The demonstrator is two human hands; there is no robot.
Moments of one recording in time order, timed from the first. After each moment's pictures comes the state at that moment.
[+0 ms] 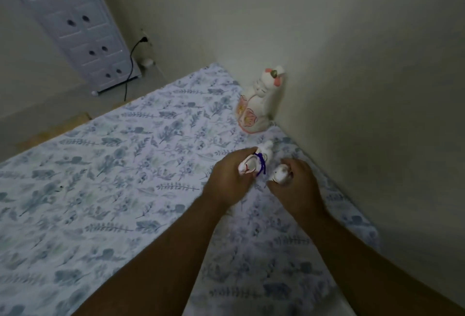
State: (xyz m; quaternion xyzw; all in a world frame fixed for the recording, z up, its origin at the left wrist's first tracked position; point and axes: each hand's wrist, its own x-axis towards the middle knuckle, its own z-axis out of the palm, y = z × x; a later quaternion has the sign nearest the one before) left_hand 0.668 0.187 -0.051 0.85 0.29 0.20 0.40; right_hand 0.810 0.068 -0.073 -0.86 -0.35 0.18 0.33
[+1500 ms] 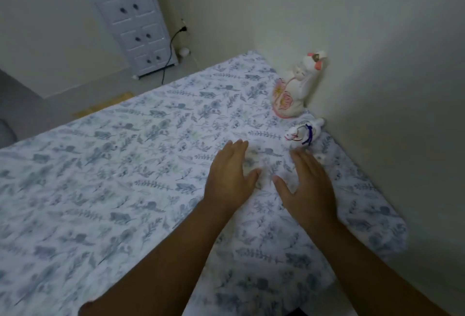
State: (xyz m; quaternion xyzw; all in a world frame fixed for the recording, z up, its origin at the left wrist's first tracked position) left_hand 0.568 0.144 -0.030 0.83 0.45 0.16 0.29; right_hand 0.728 0.038 -0.051 -0.82 -0.50 0.10 0.25
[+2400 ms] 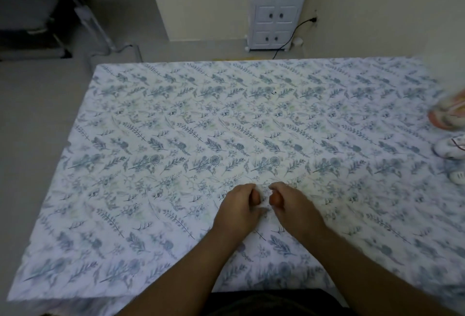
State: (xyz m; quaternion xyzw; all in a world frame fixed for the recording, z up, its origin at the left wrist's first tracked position) left_hand 0.218 0.008 -0.050 0.67 0.61 0.16 0.39; right_hand 0.395 0.009 -0.069 -0.64 -0.68 0.33 0.12
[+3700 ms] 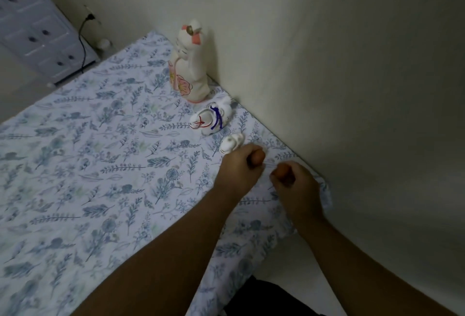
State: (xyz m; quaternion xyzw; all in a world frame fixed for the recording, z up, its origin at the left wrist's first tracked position) left_hand 0.757 0.067 -0.084 0.82 0.33 0.15 0.45; right_hand 0.842 -0.073 -0.094 -0.87 -0.25 0.15 0.40
